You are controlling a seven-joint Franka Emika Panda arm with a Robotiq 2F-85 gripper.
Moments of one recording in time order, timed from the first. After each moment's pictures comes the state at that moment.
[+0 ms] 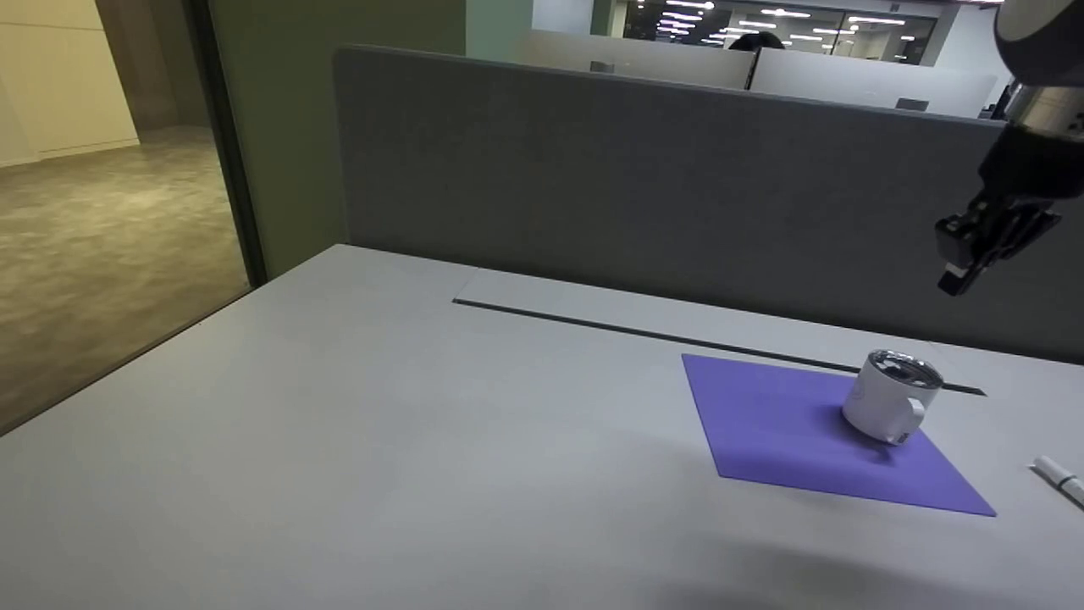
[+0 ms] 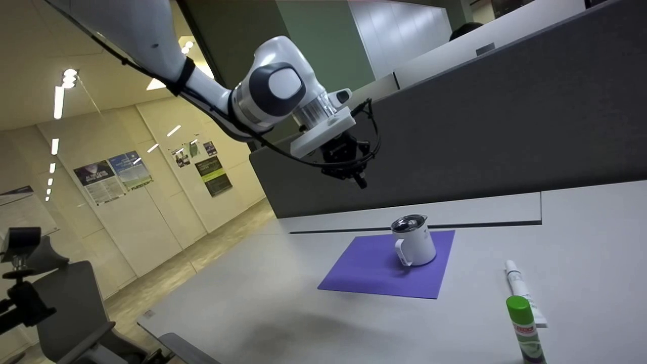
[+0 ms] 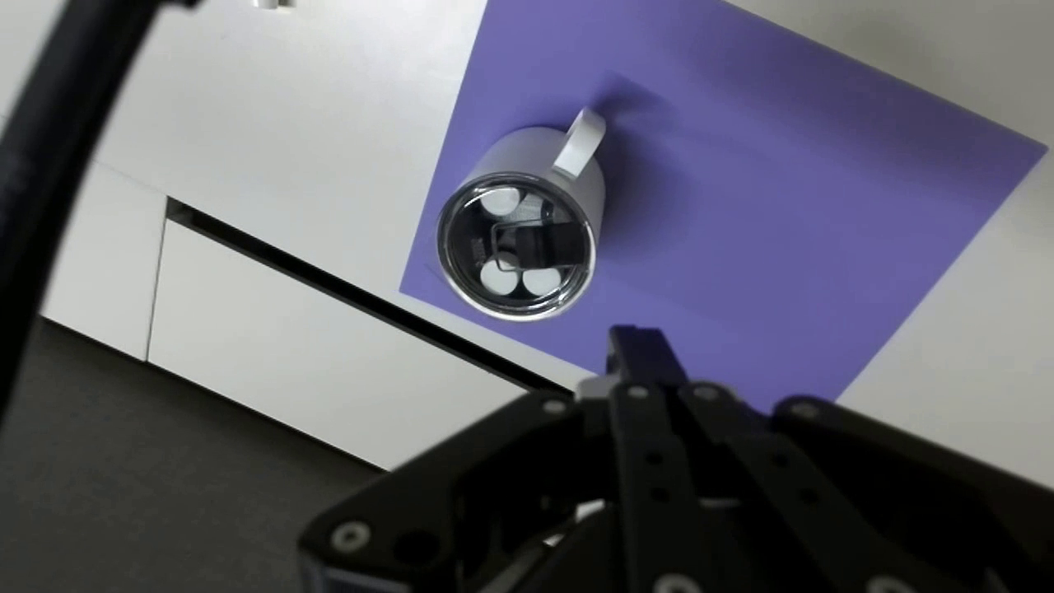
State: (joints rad) arm -0.05 0.31 -0.08 -2.15 -0.04 2.70 -0.51
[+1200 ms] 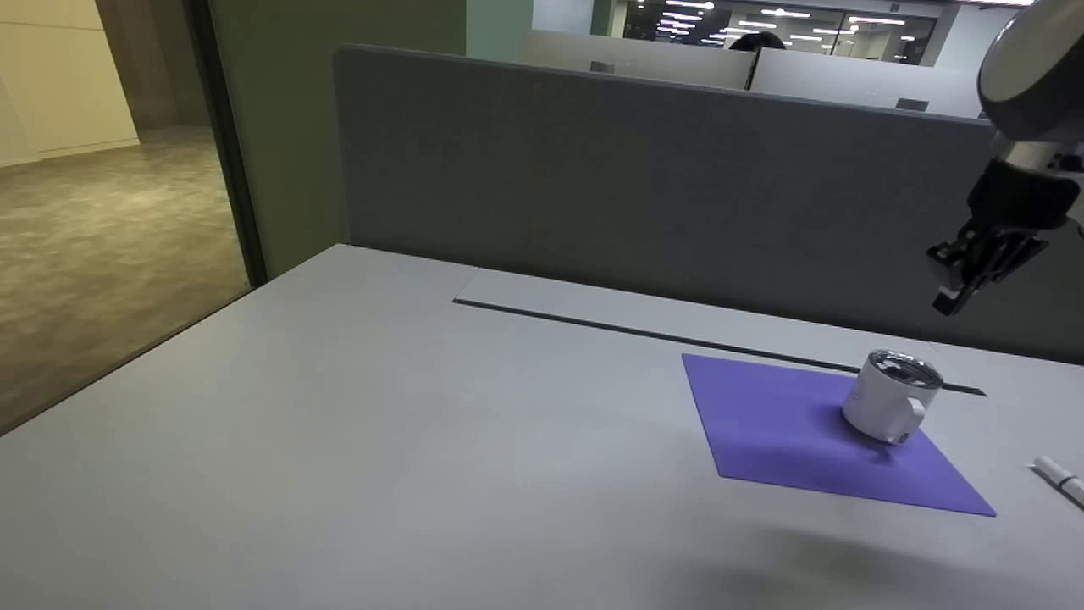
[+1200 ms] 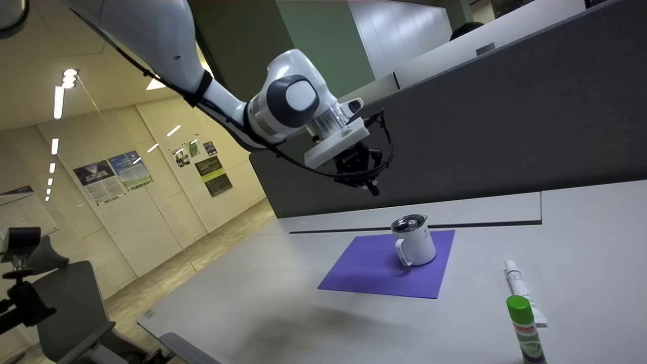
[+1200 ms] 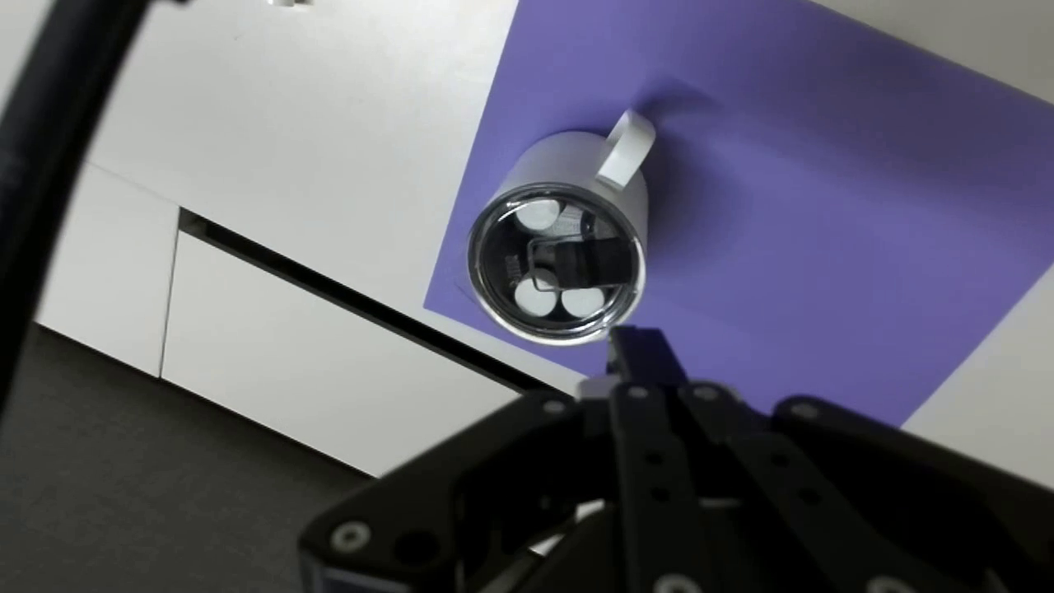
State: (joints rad) arm -0.09 0.40 -0.06 -2.10 -0.10 2.76 -0.47
